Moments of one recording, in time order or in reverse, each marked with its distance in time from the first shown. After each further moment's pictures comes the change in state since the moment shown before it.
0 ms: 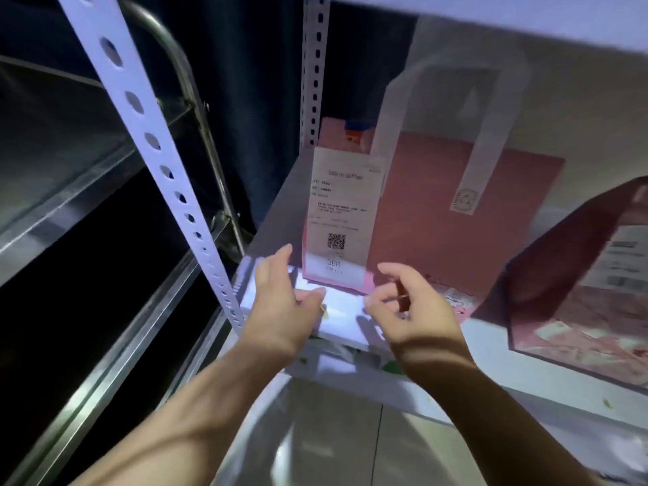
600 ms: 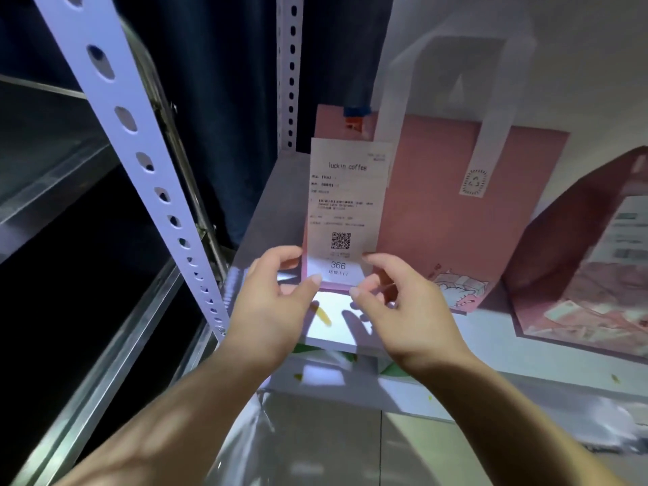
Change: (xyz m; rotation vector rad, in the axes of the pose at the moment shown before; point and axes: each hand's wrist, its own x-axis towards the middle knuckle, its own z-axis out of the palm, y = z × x) left_hand 0.014 -0.003 -0.018 -0.195 -0.054 0.110; right_hand 0.007 -0.003 0.024 -0.090 0.075 -0.067
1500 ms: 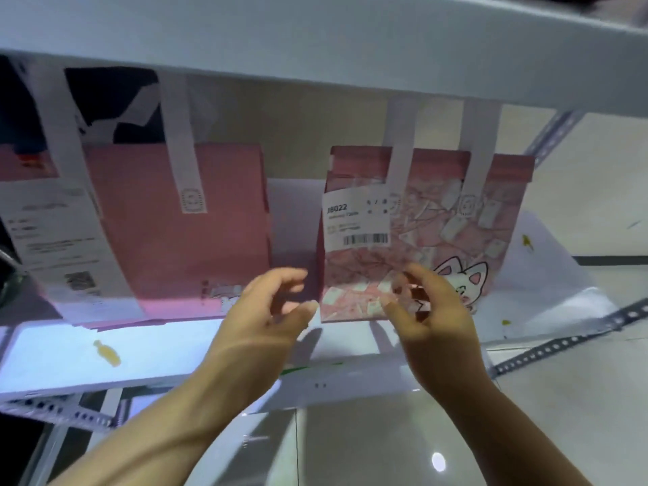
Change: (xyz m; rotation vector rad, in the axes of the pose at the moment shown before) left_hand -0.056 0.082 0.206 0.069 -0.372 0.080; right_hand -0.072 0.119 -0.220 -0.007 0.470 0.147
